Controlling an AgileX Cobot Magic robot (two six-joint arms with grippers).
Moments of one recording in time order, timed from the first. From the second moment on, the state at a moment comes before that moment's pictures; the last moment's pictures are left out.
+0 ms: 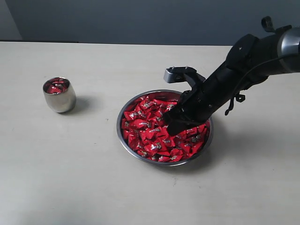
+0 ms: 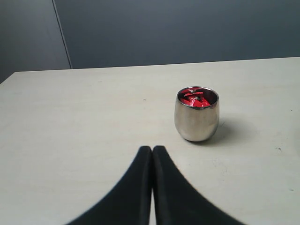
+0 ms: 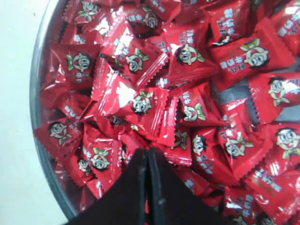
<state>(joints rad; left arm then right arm) 0.12 0.00 0.00 0.05 0.29 -0.02 0.52 1.93 -1.09 0.79 0.79 -0.81</state>
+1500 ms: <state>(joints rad) 0.12 0.00 0.00 0.05 0.29 -0.02 0.53 1.93 -1.09 0.70 0.81 -0.74</state>
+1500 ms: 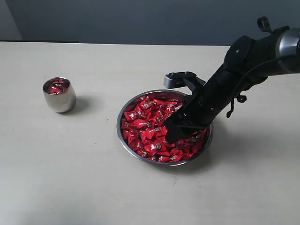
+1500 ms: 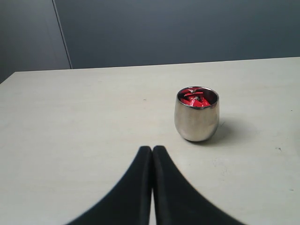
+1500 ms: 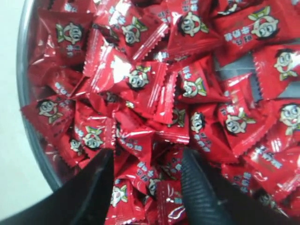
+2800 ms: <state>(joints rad) 0.12 0.00 0.00 0.05 0.29 -0.02 0.55 2.00 -1.09 0.81 0.77 -0.75</state>
